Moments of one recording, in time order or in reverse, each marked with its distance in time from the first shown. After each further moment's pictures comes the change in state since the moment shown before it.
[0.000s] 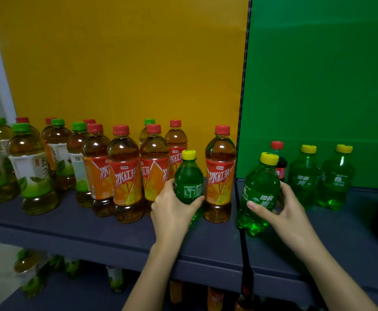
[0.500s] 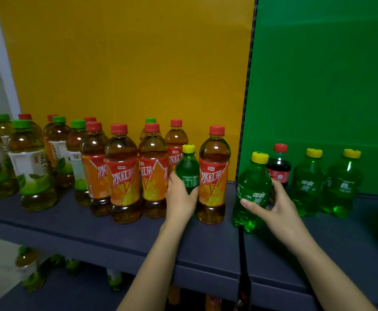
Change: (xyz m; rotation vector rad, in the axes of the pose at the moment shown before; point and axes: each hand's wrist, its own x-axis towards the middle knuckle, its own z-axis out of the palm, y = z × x) left_hand 0.038 -0.003 0.041 -0.126 -0.201 -0.136; right_hand 0.025 0.009 0.004 -0.007 -0.059 0.000
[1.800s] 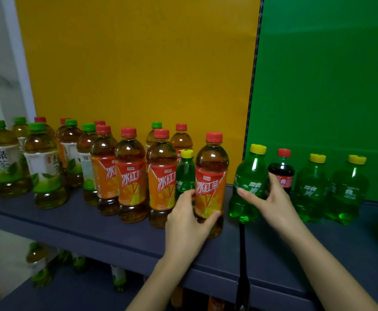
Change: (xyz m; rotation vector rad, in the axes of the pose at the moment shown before) left_hand -0.069 0.004 -0.016 0.080 0.103 0.292; right_hand 0.021 -0.013 0.007 -0.002 -0.005 -0.019
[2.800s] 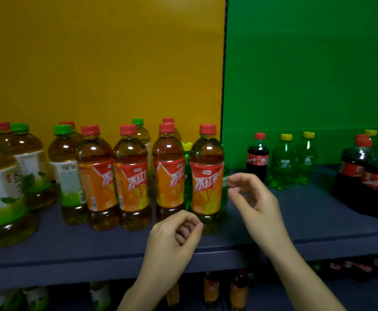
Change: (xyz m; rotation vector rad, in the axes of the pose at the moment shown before) left_hand -0.012 -0.056 -0.091 -0.449 -0.359 0.209; right_hand -0.086 -0.062 0.099 -0.181 0.308 -0.164
